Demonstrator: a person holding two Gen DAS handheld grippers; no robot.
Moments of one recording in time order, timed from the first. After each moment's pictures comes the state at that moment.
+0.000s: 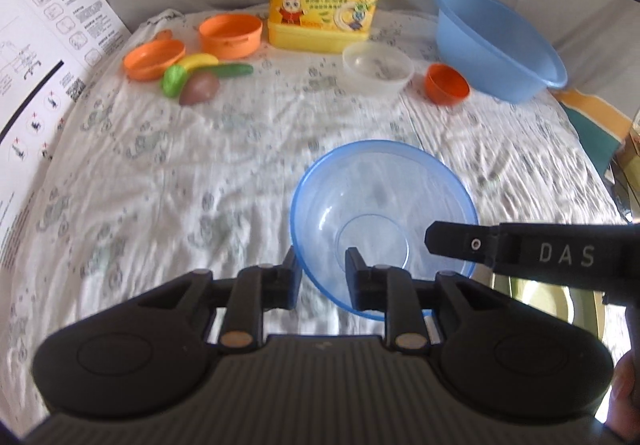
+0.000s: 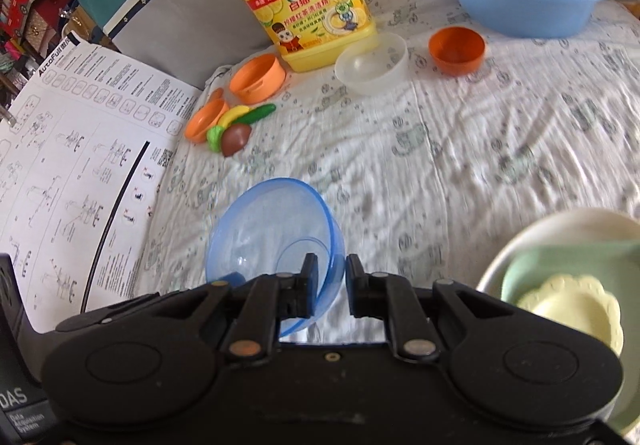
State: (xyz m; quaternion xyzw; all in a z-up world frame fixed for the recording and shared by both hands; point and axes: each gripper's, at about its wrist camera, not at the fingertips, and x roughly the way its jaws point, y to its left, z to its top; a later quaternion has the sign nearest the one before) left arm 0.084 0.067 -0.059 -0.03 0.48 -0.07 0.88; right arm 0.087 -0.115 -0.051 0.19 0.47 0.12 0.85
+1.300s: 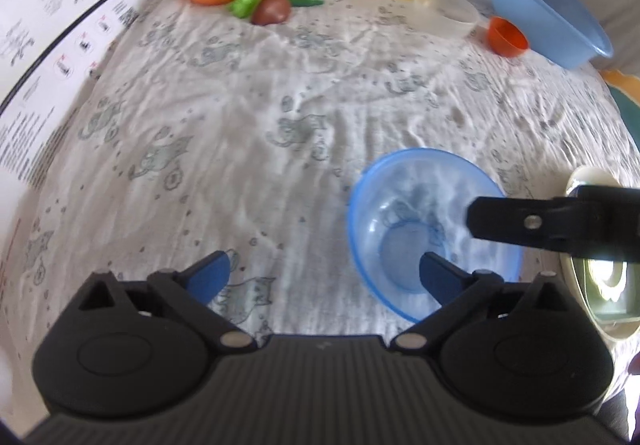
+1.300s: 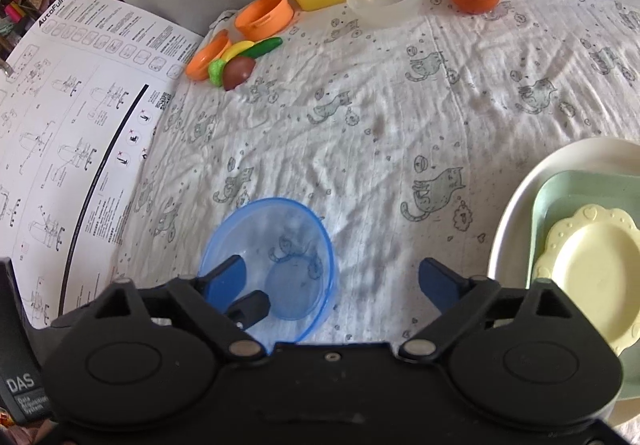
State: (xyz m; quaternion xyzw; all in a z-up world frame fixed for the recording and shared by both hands) left arm 0.052 0.114 -0.103 -0.04 0.52 -0.01 0.85; right arm 0.068 -0.089 -0.083 0.17 0.51 0.14 0.83
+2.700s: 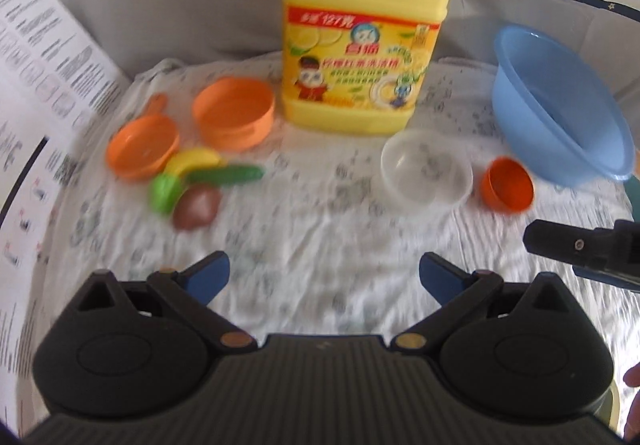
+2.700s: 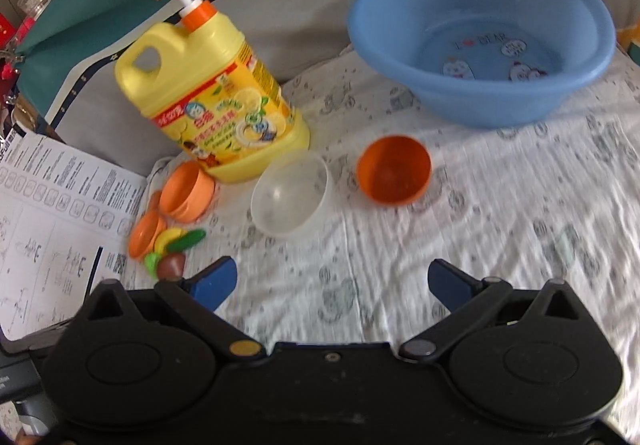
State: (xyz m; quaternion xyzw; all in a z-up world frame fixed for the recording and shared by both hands) left arm 0.249 0.048 -0.043 0.00 0.47 -0.02 0.88; right arm 0.228 -0.187 -0.050 0.23 0.44 0.06 0.86
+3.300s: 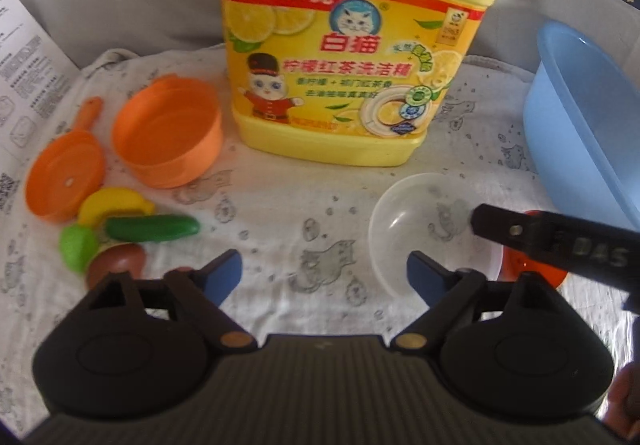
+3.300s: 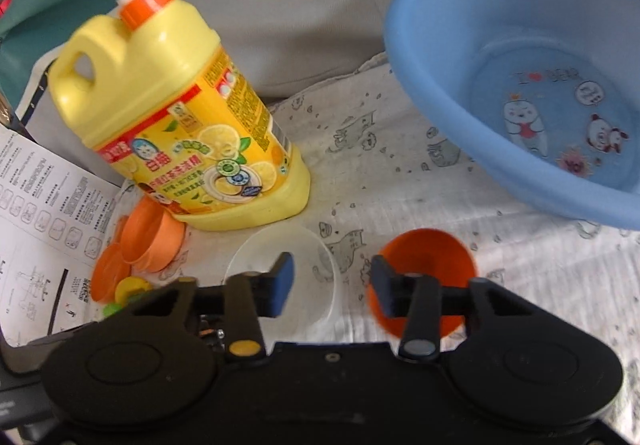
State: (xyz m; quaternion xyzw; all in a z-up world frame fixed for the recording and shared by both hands) left arm 0.349 0.026 -0.092 -0.03 0.51 -0.03 0.86; right arm 0.341 -0.162 -0.092 0.20 0.45 0.07 0.87
